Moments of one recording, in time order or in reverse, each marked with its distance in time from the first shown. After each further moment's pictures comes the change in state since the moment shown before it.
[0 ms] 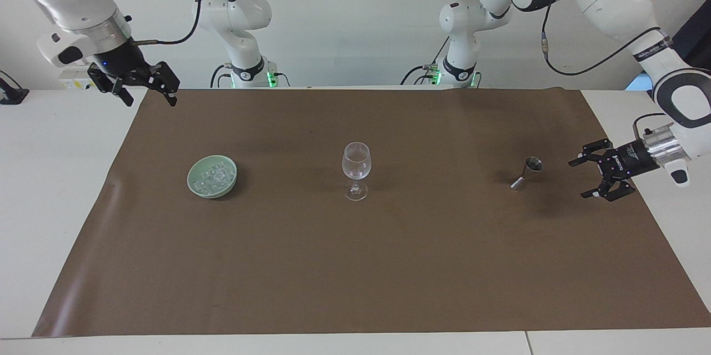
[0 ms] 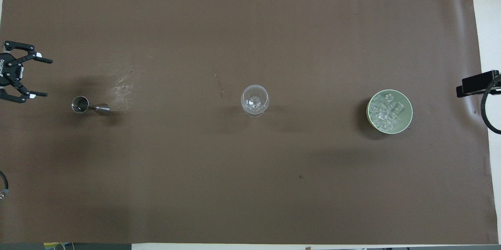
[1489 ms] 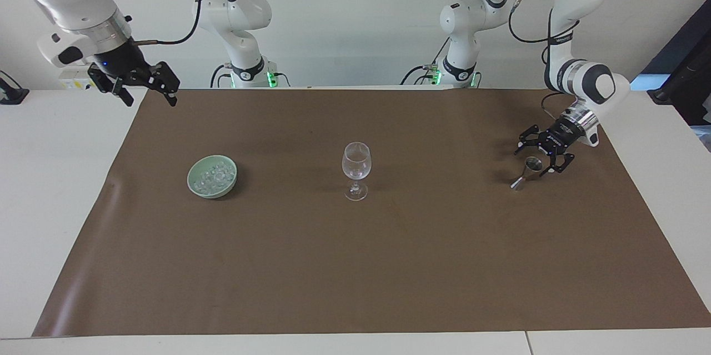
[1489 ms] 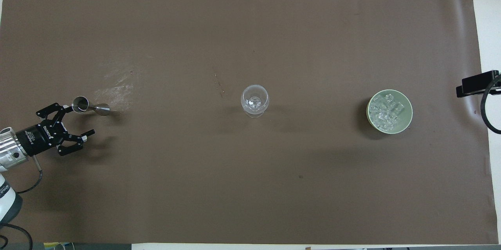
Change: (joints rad) left arm 0.026 -0.361 -0.012 -0.910 -0.694 0.417 0.237; right arm 0.000 0.000 0.000 0.000 0.000 0.000 0.000
